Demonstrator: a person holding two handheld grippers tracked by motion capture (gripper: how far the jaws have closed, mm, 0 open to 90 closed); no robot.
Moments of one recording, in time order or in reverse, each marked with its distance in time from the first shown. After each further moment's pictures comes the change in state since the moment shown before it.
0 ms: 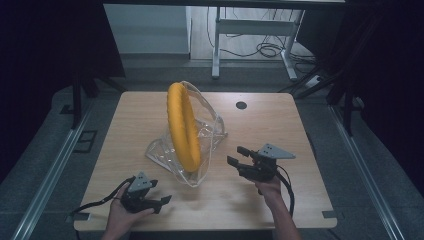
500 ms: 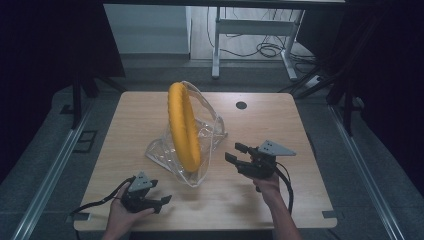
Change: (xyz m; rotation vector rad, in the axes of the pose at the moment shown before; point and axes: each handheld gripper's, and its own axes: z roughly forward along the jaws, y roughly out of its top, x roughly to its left) left arm 0.000 0.000 0.001 0.003 0.001 -0.002; right arm 0.003 0.010 0.000 -0.040 0.032 0.011
